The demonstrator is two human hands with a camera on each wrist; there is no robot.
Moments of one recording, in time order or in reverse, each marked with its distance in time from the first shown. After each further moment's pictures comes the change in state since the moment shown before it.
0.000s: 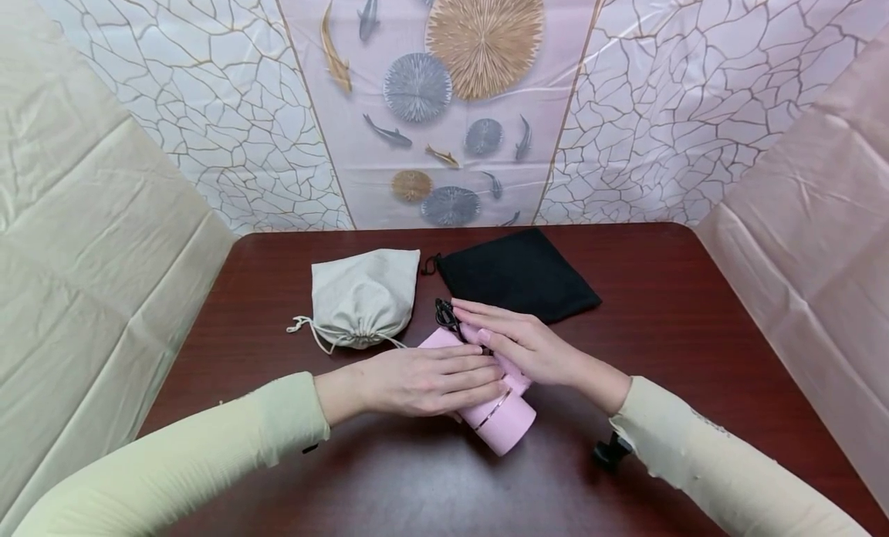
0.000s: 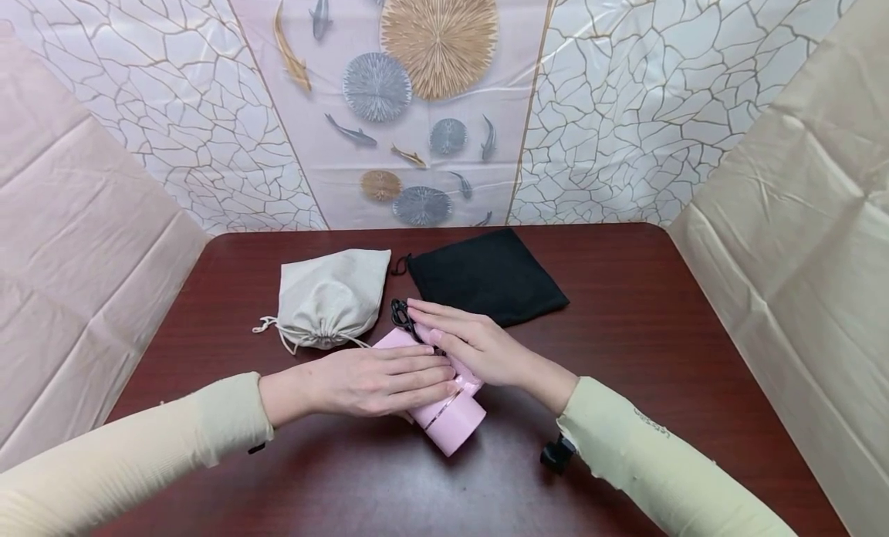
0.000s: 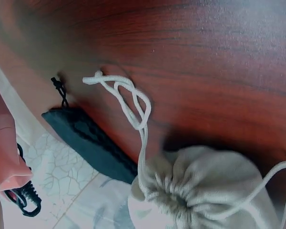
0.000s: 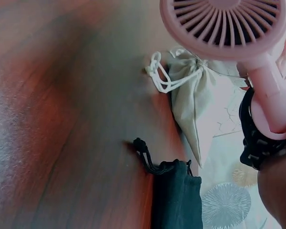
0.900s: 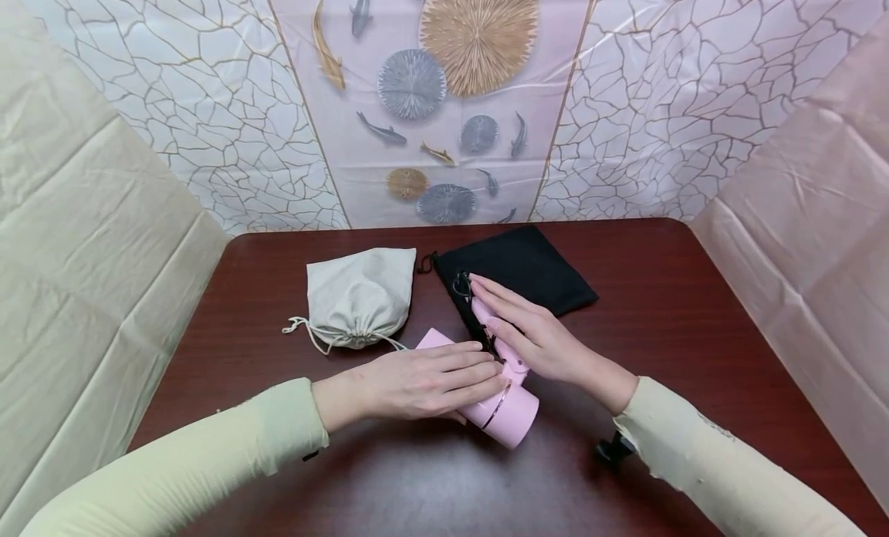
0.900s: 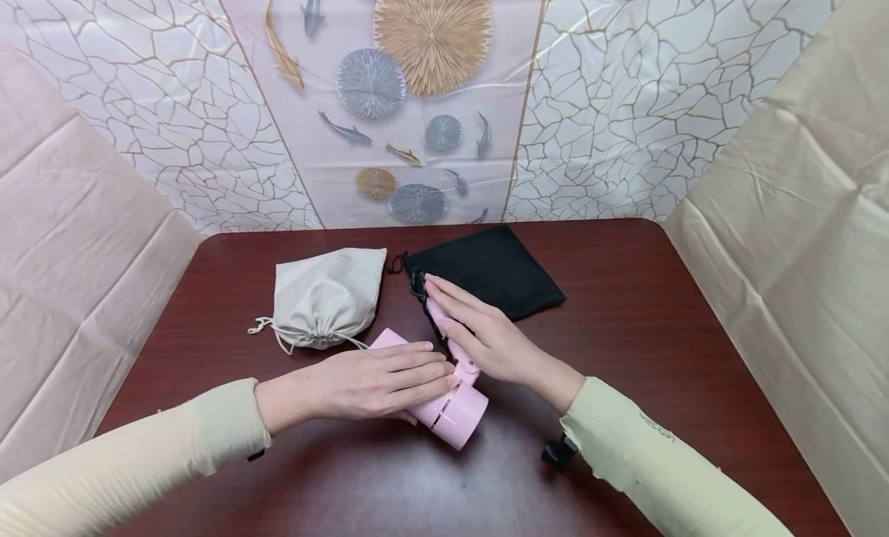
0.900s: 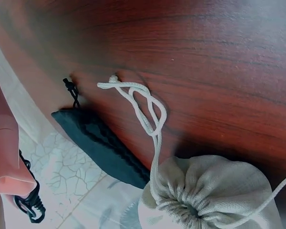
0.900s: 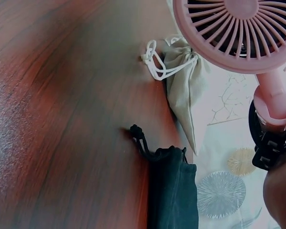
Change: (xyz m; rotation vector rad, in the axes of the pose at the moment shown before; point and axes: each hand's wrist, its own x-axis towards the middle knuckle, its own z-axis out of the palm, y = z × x) left_hand 0.007 0.004 0.000 -0.109 0.047 -0.072; right_hand -0.009 0.002 -0.006 -0.155 0.159 -0.035
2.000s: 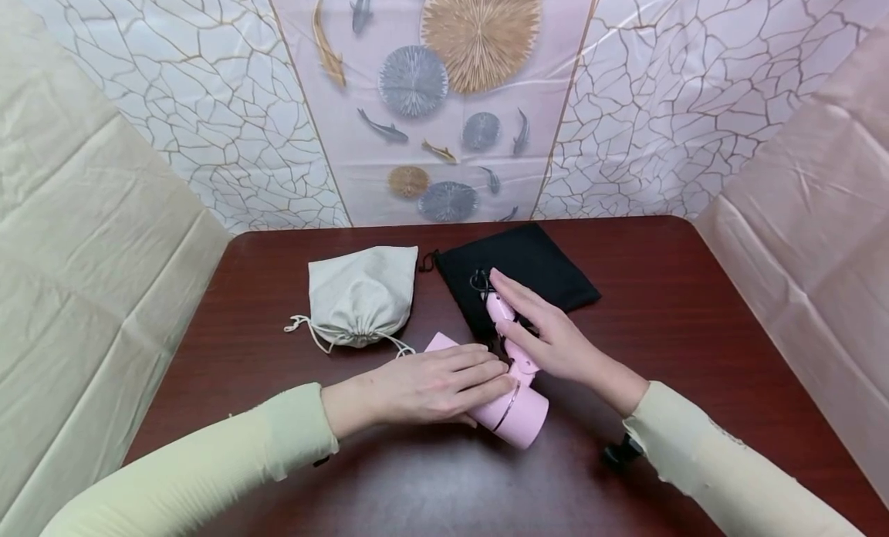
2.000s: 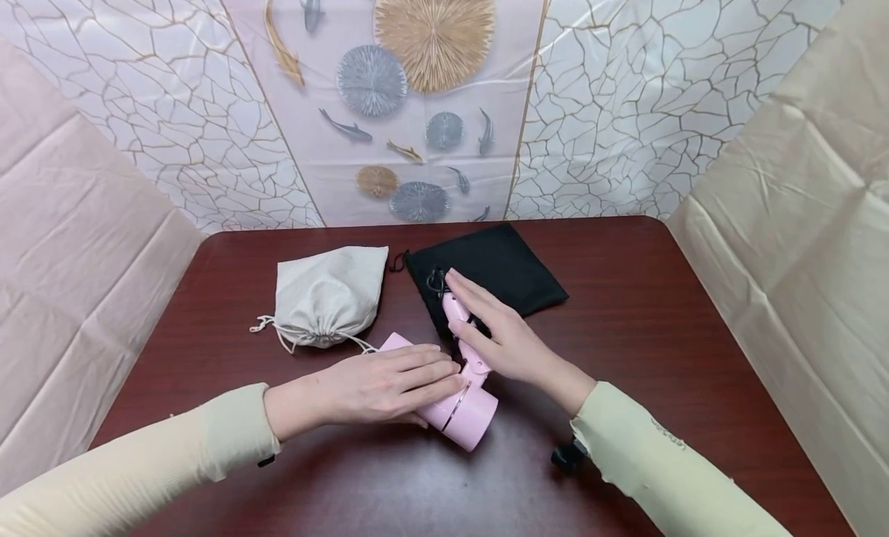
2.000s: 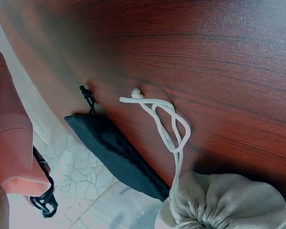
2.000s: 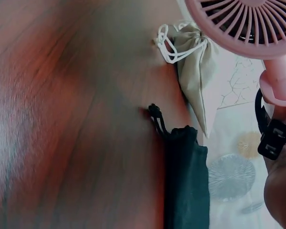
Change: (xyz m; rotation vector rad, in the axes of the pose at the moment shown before) left_hand 0.009 0.008 0.000 -0.057 -0.019 -0.069; right_hand -0.013 0.011 -0.001 0.011 0.045 0.139
